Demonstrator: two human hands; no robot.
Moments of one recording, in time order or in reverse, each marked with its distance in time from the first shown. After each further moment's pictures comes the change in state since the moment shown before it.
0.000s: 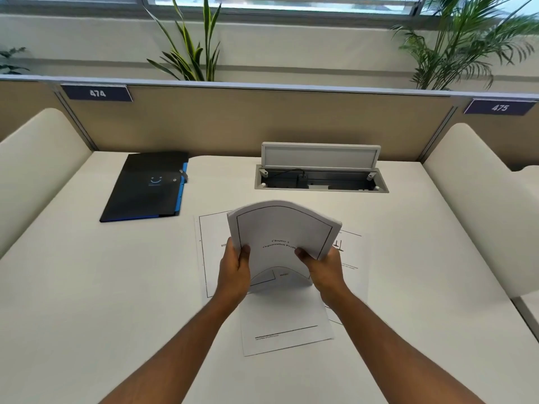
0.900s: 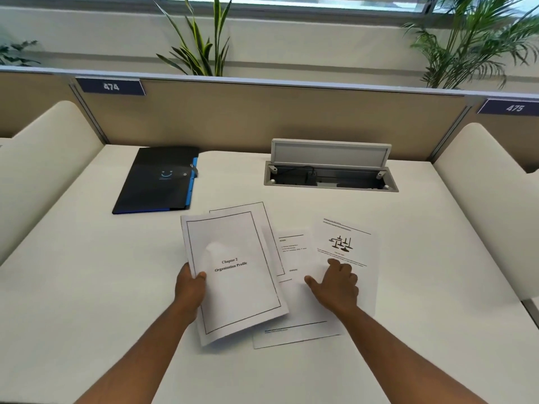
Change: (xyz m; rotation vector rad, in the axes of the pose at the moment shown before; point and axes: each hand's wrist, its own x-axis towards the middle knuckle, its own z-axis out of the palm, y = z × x) left_hand 0.001 -0.070 -0.104 0.143 0.261 -0.412; right_hand -0.008 0.063 -0.009 -1.115 -0.003 0.219
